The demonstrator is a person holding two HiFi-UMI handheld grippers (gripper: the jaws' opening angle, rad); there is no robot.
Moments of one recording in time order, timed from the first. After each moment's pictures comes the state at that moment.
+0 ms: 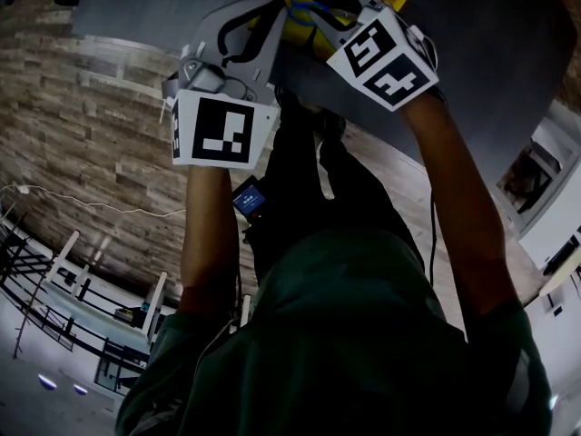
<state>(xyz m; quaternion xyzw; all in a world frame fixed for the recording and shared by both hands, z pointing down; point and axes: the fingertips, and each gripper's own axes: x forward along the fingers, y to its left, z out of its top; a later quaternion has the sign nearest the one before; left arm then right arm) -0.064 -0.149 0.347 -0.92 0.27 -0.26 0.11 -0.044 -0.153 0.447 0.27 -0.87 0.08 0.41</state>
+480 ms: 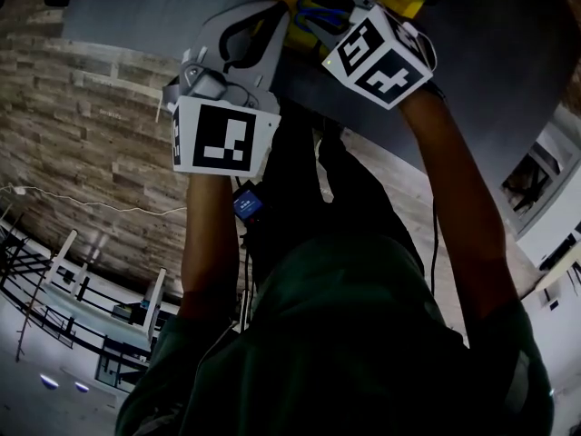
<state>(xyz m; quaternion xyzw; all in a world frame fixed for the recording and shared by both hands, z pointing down) -0.077 -0.163 0.392 -0.92 0.27 -0.26 0.08 -0.063 -0.163 0.504 0.24 -0.86 0.10 0.44</state>
